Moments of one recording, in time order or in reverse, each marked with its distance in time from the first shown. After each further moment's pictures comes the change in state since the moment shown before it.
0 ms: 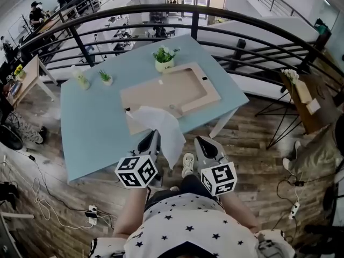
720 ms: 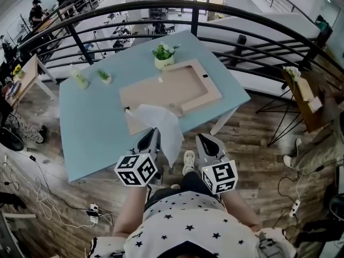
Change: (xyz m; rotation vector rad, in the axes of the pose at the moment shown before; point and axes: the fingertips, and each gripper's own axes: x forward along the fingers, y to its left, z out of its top) left arm 0.013 0.006 -0.001 0.000 0.017 0.000; right arm 0.010 -0.012 -0.003 -0.013 0.013 -0.017
